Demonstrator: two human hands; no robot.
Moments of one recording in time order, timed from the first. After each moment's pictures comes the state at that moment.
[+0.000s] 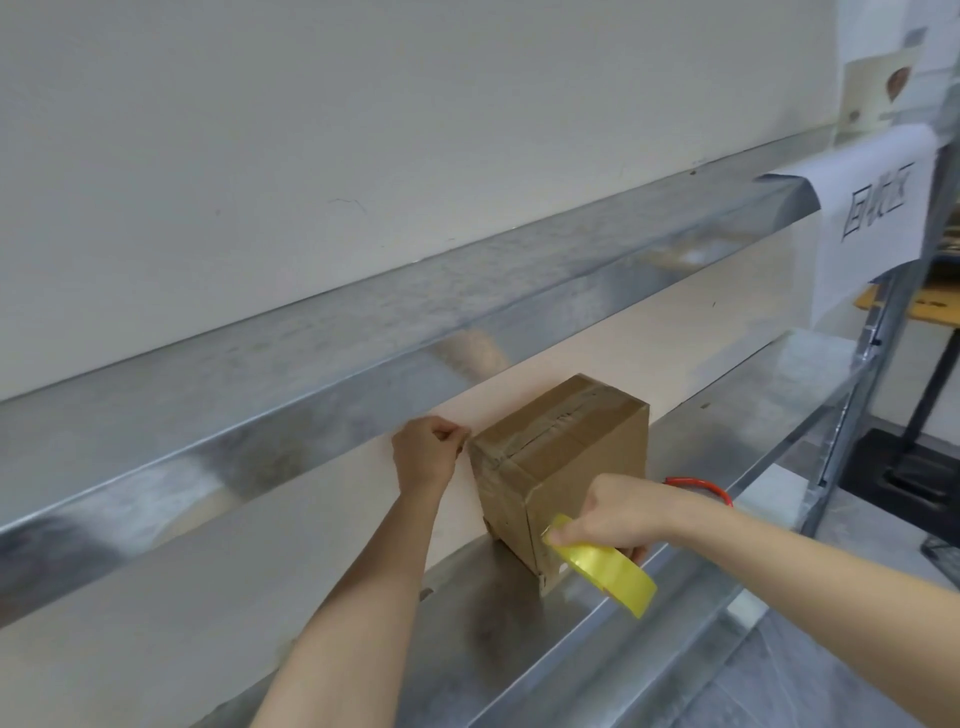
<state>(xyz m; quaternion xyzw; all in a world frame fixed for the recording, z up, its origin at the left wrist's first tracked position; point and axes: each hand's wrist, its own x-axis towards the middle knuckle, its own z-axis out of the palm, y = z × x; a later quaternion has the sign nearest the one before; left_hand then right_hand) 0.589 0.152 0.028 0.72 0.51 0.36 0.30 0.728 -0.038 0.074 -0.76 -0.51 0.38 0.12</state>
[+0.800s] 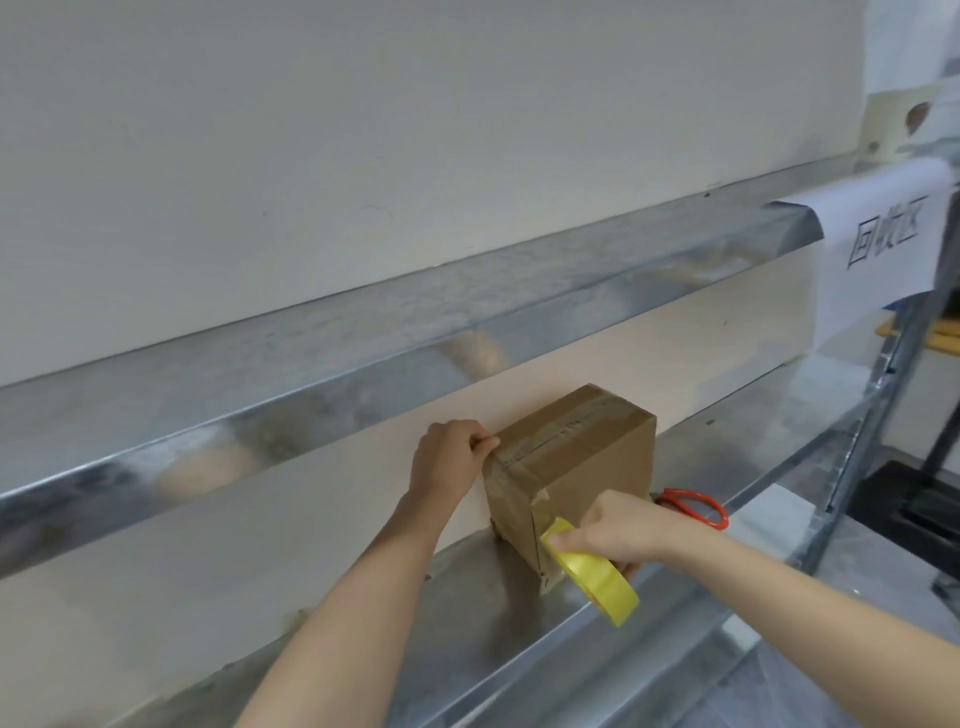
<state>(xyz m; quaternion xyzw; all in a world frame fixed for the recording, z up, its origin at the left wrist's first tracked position) 0.582 0.111 0.044 0.84 0.44 0.27 0.15 0.727 -0.054 0.065 -0.76 -0.52 0.37 0.15</state>
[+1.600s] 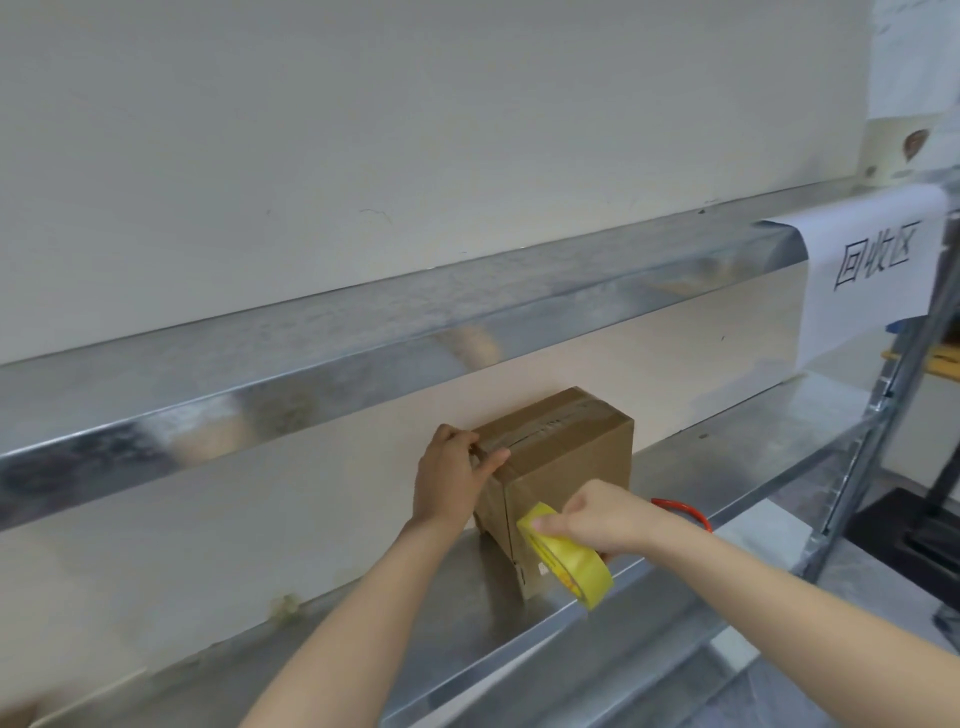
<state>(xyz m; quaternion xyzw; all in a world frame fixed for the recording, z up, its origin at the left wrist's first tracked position) 0.591 0.076 0.032 0.80 0.47 0.32 0.19 0.740 -0.052 0.063 -0.75 -0.55 0.33 0.17</state>
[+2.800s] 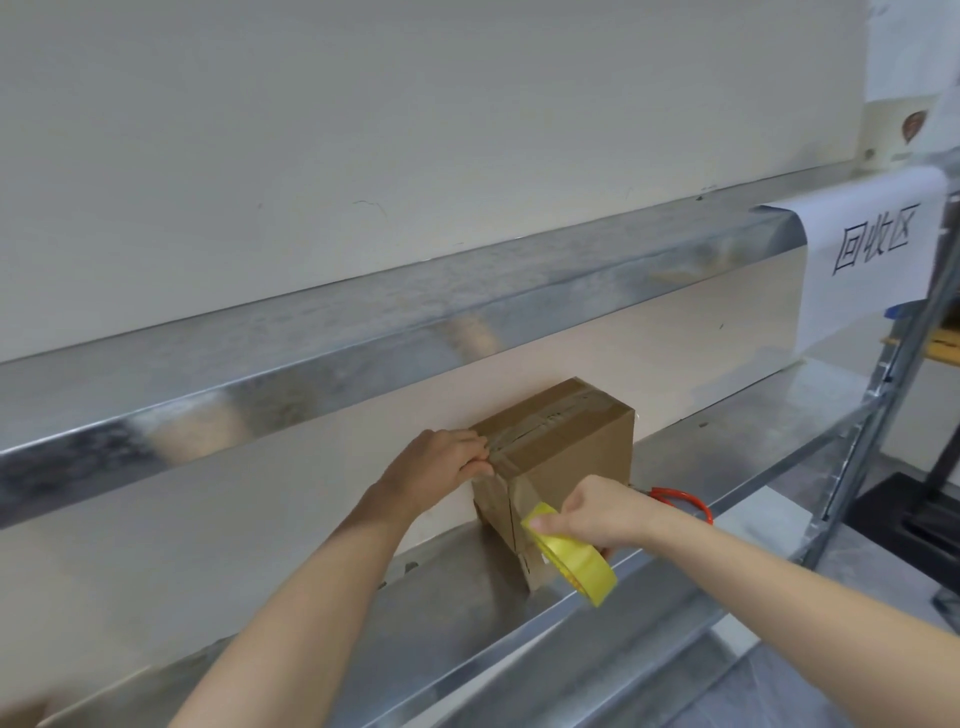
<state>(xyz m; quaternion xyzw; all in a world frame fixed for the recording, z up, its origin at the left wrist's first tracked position) 0.562 0.101 0.051 0.96 0.26 0.13 0.04 0.742 -0.049 0.054 -0.75 -0.56 0.33 0.14</state>
